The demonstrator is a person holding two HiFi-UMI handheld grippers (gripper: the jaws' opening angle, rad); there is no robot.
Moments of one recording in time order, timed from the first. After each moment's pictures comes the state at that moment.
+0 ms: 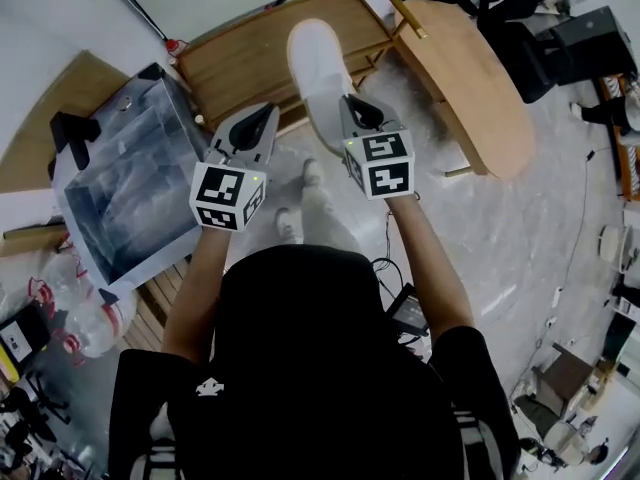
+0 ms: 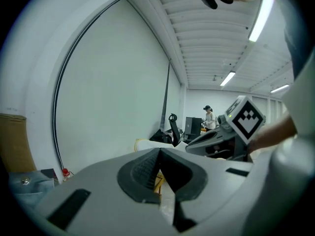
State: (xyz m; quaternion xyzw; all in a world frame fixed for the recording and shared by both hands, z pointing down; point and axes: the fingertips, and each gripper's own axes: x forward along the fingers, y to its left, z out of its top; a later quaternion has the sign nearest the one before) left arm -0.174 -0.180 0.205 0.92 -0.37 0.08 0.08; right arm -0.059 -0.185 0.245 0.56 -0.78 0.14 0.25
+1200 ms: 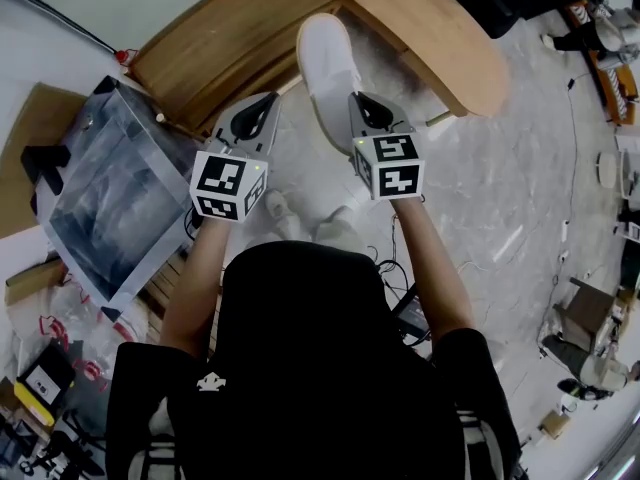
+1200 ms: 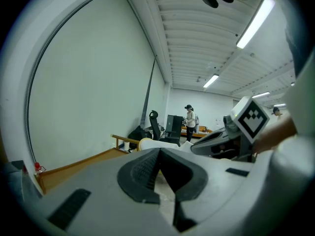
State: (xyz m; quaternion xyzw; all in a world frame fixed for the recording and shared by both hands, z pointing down) left arm -0.091 -0.111 0.215 0.96 -0.27 0.09 0.09; right arm 0.029 -0.075 0.249 0.65 -0.70 0.18 0.23
